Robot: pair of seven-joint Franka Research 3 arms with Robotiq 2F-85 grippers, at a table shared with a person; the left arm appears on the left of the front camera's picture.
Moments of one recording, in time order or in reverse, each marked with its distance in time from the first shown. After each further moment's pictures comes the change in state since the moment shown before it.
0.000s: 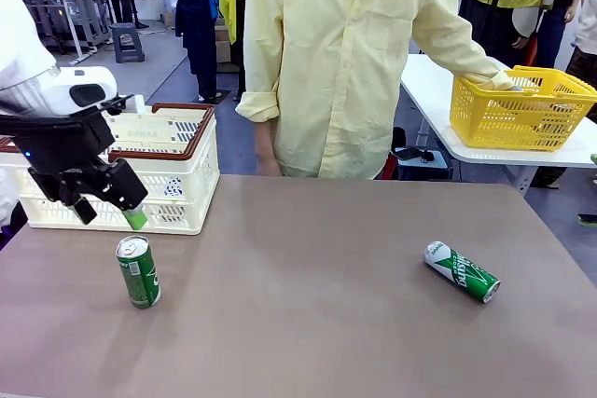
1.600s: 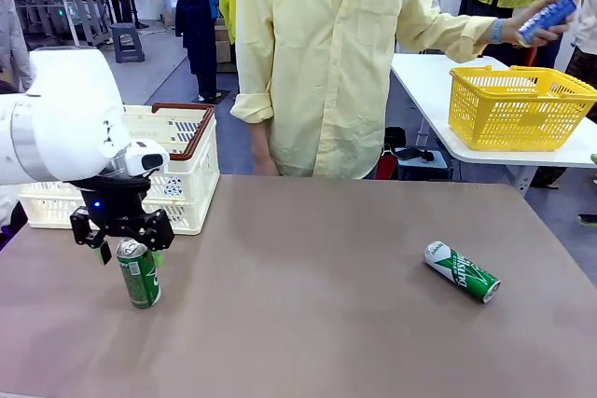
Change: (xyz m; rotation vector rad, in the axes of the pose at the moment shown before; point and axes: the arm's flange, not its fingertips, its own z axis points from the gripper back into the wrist) left arm 0.044 0.027 -0.132 0.163 0.179 0.226; right arm 0.000 0.000 0.000 0.000 0.000 0.000
